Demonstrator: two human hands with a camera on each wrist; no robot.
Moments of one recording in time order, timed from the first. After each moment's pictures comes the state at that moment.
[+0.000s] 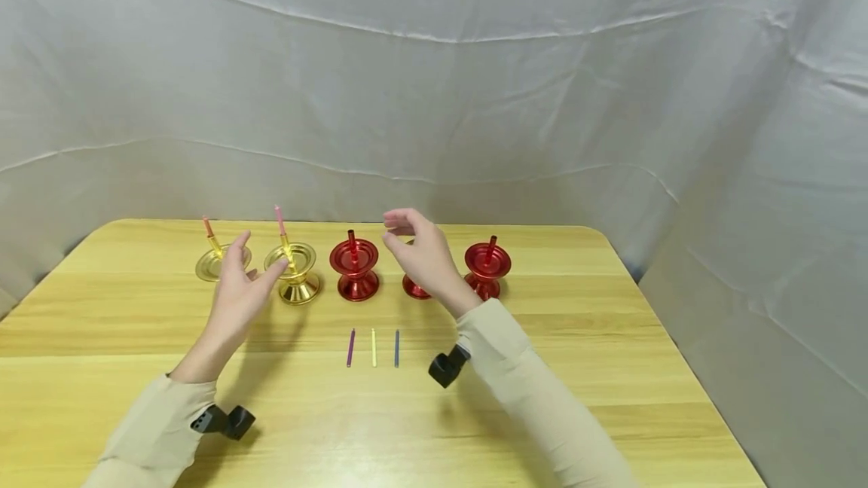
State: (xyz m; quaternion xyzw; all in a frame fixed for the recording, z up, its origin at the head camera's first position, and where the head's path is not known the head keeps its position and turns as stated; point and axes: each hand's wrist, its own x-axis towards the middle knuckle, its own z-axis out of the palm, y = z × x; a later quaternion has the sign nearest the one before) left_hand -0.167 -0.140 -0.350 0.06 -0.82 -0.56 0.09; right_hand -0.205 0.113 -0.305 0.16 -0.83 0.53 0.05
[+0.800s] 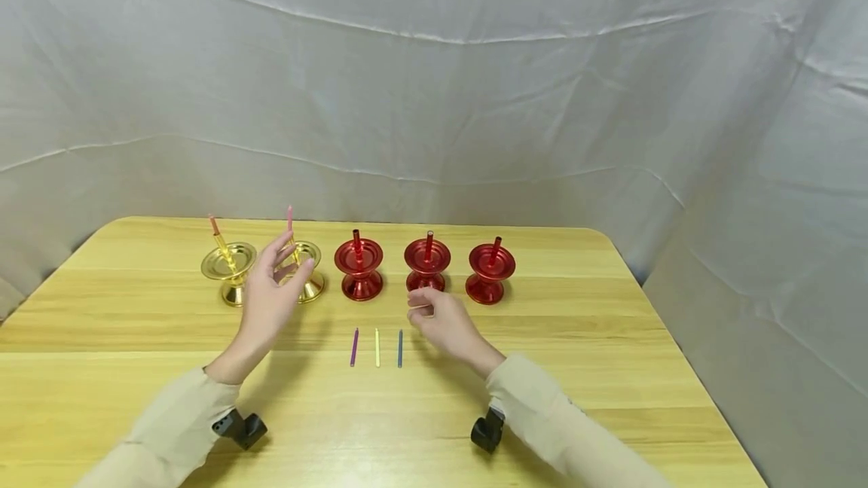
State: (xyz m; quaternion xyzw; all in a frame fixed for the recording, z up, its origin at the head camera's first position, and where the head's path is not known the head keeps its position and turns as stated) left_hand -0.171 -0.105 -0.363 -0.02 -0.78 -0.60 0.19; right_hand -0.165 0.148 -0.381 0.14 -0.89 0.44 -0.03
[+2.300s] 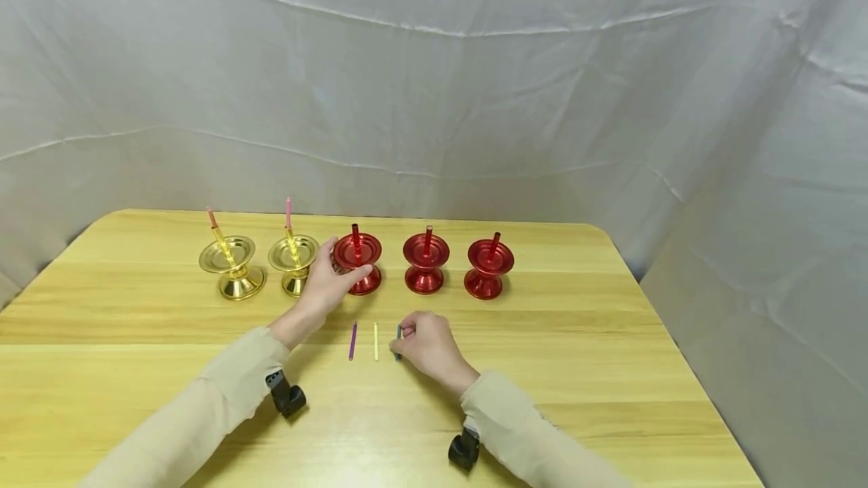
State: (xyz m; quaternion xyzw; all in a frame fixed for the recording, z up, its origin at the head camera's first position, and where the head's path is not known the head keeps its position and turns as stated) left_hand -0.213 -0.054 -0.391 0.03 -0.78 -0.62 0.00; right_hand -0.145 0.130 -0.401 0.10 -0.91 0.39 -0.04
